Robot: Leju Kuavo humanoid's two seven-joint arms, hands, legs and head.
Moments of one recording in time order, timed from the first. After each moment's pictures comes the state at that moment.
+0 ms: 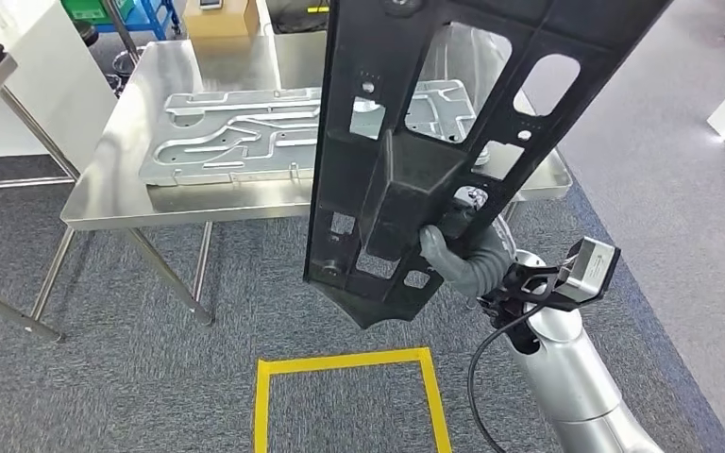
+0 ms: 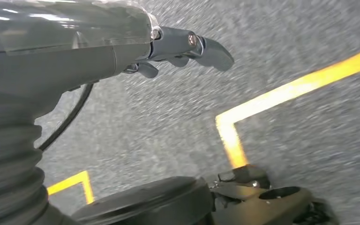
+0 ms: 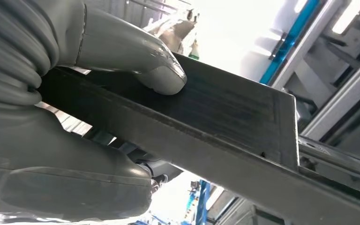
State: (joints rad) left arm -0.09 -0.20 0.95 -0.20 -1.40 0.28 -0.04; right arm -0.44 -0.18 0.35 -1.74 -0.19 0.38 -0.36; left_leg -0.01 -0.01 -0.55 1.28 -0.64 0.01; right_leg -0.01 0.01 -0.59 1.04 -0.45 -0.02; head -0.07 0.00
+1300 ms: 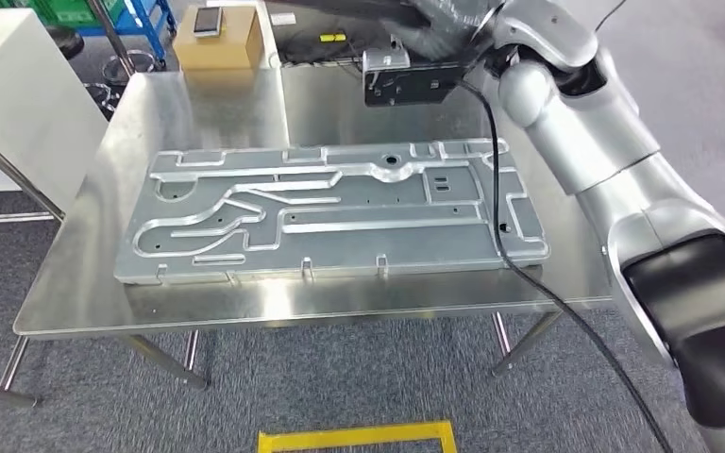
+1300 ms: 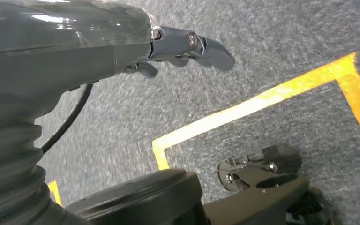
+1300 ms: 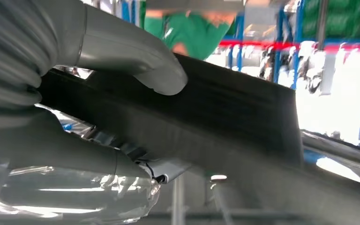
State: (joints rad) left arm -0.10 -0.20 0.95 -0.19 -1.39 0.25 -0.09; right arm -1.37 -0.21 0.71 -1.00 0.85 0.00 -0.24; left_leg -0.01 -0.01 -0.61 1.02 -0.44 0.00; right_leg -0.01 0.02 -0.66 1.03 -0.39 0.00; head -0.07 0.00
